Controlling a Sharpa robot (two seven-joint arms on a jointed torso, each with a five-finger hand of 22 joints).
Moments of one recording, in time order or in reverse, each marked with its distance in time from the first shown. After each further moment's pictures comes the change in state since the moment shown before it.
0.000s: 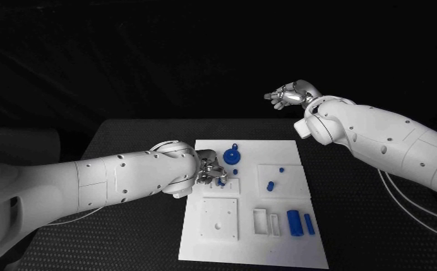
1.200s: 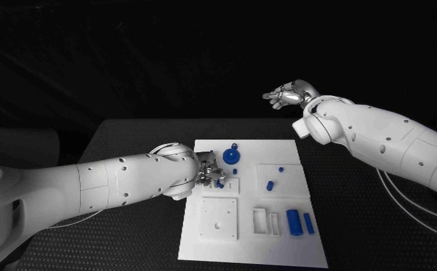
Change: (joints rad) left arm -0.020 0.007 0.004 -0.011 -0.029 -0.002 -0.018; left_hand -0.012 0.012 -0.001 0.001 -0.030 0.004 -0.004 0.002 0.003 -0.002 0.002 0.011 -0.013 0.000 0.000 0.007 -0.013 -0.001 -0.007 0.000 0.008 -0.001; right arm 0.000 0.002 0.000 0.005 0.002 0.002 -0.001; right_hand 0.000 0.000 -0.006 0.000 0.008 0.000 0.000 0.000 -0.003 0.004 0.004 -0.004 -0.012 -0.003 0.003 0.000 -0.007 0.000 -0.011 0.003 -0.004 0.000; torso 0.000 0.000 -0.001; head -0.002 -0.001
